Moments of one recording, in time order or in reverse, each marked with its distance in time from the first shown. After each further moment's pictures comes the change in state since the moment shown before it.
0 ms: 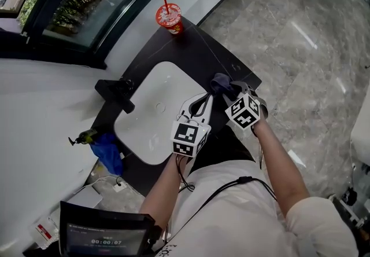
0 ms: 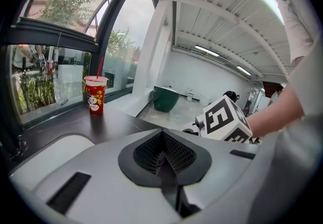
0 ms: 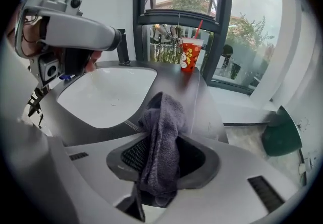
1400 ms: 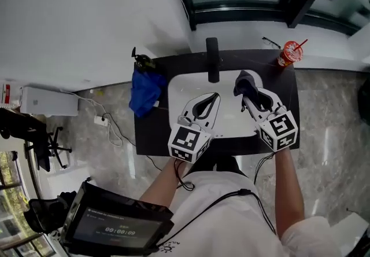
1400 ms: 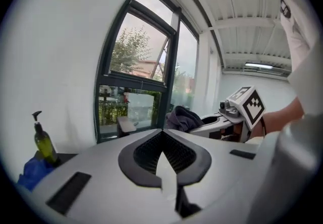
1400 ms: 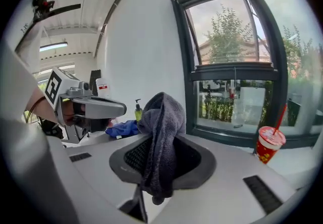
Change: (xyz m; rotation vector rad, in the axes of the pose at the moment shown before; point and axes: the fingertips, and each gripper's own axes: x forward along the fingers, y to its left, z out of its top) left arm -0.236 0.105 0.036 -0.155 -0.336 0.659; right arm -0.067 0.129 0.254 -0.207 -0.510 0.499
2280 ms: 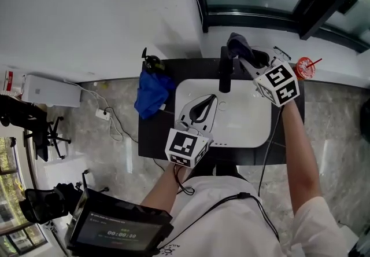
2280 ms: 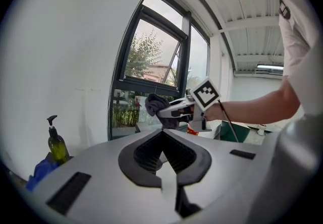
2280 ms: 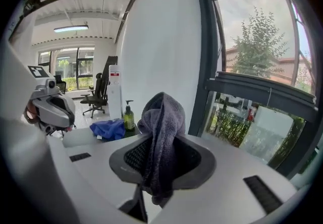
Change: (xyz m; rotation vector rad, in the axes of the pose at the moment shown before) left arm -0.014 0.043 0.015 -0.023 -0.056 0.130; right arm 0.120 -0.050 0.099 -0.281 0.021 0.114
